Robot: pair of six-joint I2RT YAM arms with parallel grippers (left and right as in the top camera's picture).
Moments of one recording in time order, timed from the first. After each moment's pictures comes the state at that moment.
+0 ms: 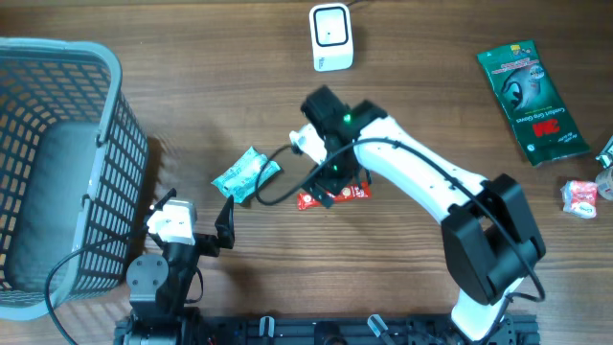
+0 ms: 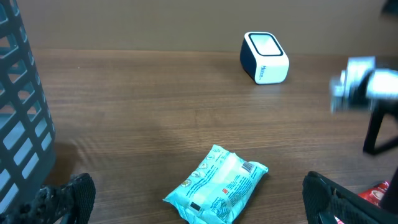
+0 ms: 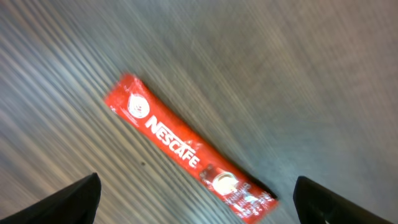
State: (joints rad) left arm -0.02 0.02 0.10 -0.32 0.16 -0.07; right arm 0.64 1.92 1.37 -0.95 -0.11 -0.30
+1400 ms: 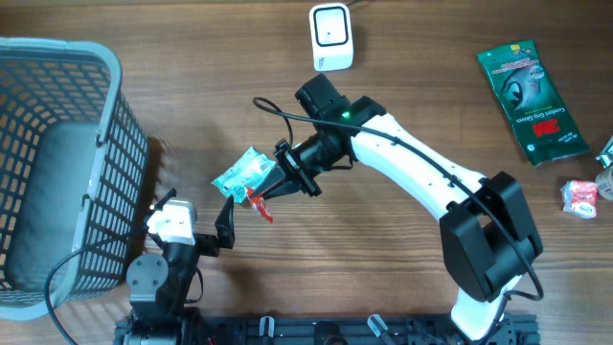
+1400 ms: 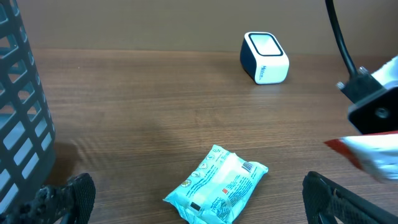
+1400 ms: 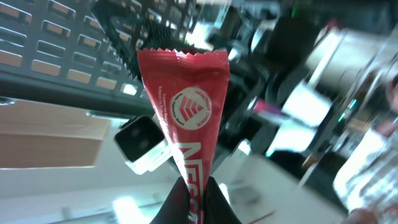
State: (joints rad) left arm -0.02 0.02 0.10 -0.32 0.16 -0.07; right arm 0.63 1.93 1.46 -0.82 -1.39 1.43
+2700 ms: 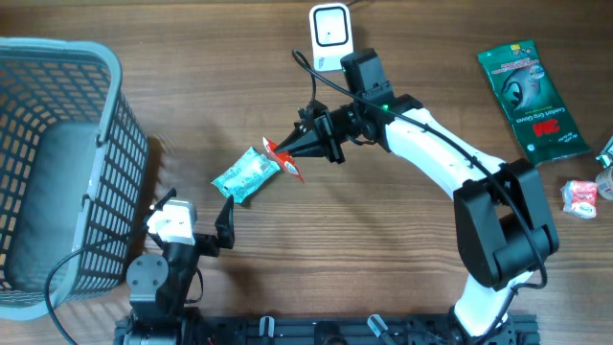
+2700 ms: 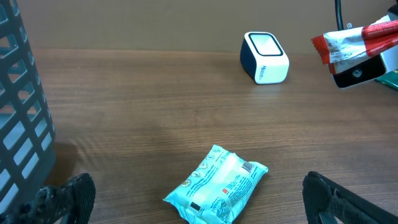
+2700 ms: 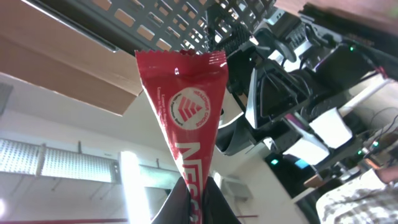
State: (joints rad) left arm -0.02 0.02 0.10 -0.32 0.16 -0.07; right arm 0.45 1.94 1.32 -0.23 -1.56 1.55
